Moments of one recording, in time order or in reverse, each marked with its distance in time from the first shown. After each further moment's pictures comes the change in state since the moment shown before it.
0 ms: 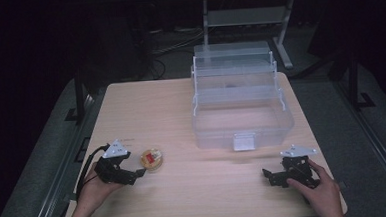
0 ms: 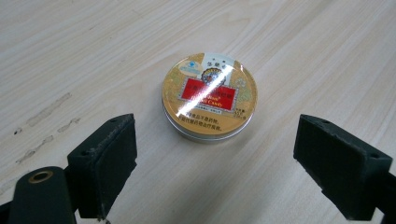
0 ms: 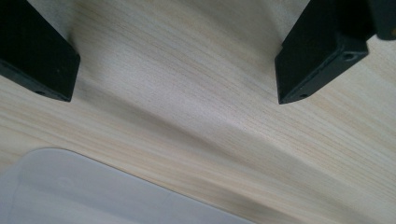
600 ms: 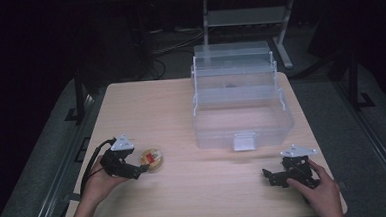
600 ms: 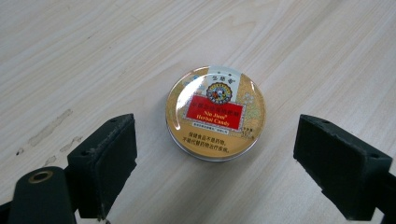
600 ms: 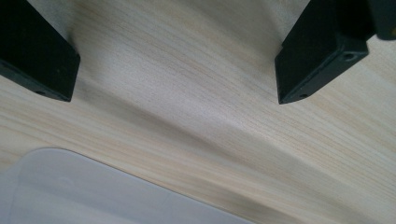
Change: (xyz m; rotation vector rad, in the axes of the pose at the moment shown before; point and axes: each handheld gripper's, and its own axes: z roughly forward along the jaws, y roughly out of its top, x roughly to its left) left arm 0.002 0.018 0.011 0.047 0.007 0.026; right arm 0.000 0.000 0.000 0.000 0.000 0.000
